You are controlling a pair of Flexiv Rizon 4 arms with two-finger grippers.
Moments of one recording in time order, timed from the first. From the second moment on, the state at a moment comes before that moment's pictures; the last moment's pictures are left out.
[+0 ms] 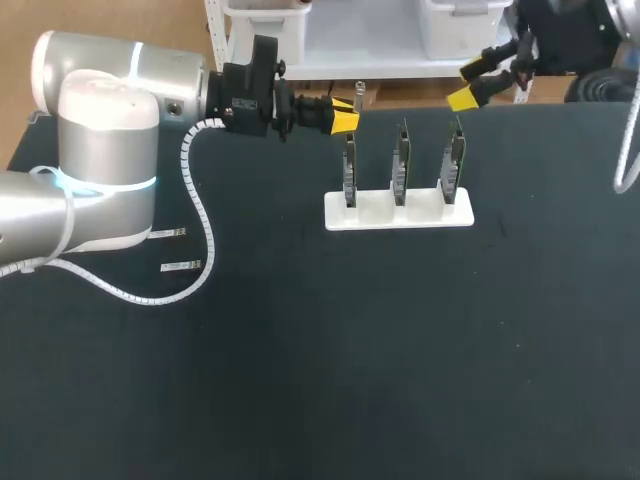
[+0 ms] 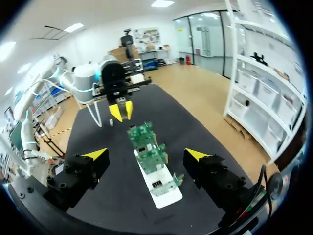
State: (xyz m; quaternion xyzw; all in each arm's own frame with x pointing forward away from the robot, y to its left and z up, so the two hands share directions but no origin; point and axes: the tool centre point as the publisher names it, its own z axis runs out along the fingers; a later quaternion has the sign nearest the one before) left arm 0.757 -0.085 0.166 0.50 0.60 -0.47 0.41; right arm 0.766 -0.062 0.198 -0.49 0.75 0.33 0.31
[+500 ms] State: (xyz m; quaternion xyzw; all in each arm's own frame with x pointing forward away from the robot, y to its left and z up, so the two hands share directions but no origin) left arm 0.757 -0.085 0.166 0.50 0.60 -0.47 0.41; right arm 0.761 -0.033 0.198 -0.54 0.69 0.40 0.29
